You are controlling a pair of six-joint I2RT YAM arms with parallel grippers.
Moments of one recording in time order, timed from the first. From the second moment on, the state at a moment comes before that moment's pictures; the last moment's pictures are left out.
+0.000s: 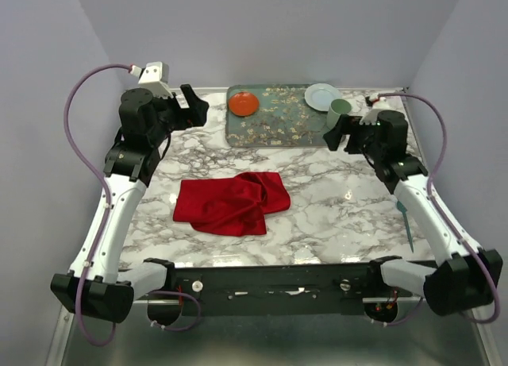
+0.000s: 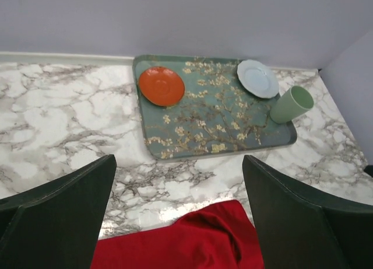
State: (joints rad) left arm -0.20 1.12 1.30 -0.34 0.09 -0.32; right arm 0.19 1.11 1.00 -0.23 -0.08 0.24
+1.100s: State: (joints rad) left arm -0.97 1.37 0.79 -0.39 -0.37 -0.48; right arm 0.47 1.56 0.74 0.14 -0.59 0.53
